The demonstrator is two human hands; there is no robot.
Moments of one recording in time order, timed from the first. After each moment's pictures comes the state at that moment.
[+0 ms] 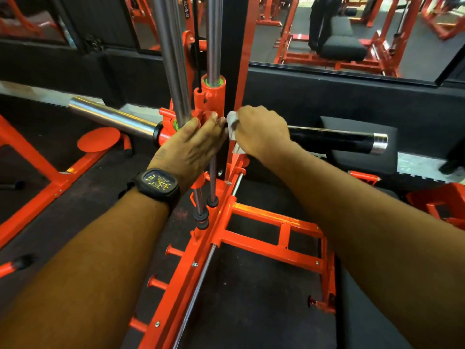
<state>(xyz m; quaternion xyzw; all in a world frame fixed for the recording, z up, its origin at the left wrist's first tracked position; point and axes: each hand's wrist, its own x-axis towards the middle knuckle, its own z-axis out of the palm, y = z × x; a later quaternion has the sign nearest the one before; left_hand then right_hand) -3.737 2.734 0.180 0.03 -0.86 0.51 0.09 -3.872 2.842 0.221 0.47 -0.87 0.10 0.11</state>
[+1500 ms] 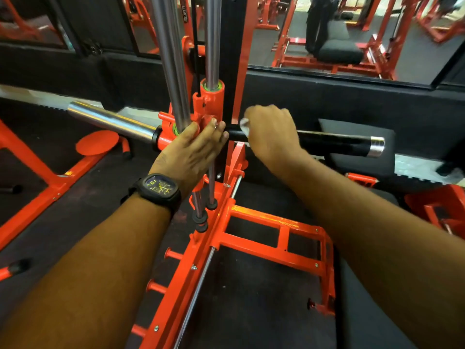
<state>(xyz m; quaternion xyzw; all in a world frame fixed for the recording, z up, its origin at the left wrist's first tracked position) -3.741 2.729 0.170 0.05 -0.86 0.49 0.11 -3.881 2.852 0.222 0.43 -0.88 0.14 0.15</state>
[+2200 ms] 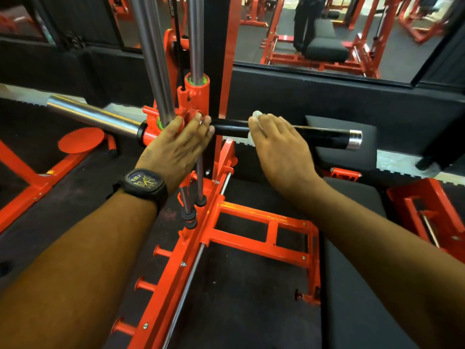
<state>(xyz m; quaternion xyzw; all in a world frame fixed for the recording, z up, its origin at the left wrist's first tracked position) -3.738 2.736 0.171 0.05 -0.85 0.51 0.08 -3.880 2.909 0.193 0.46 -0.85 0.01 0.26</state>
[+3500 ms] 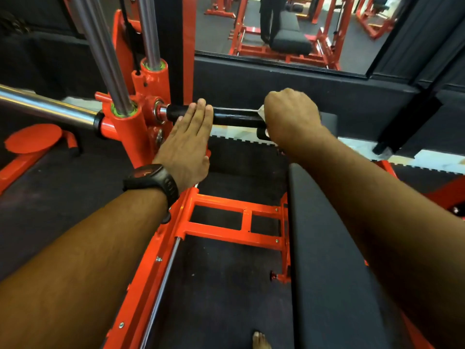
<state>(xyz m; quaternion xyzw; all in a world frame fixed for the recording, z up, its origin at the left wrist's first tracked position) -3.789 2.804 0.163 0.12 -0.98 -0.01 0.16 -3.904 2.964 0.254 0.36 -0.92 -0.01 0.14</state>
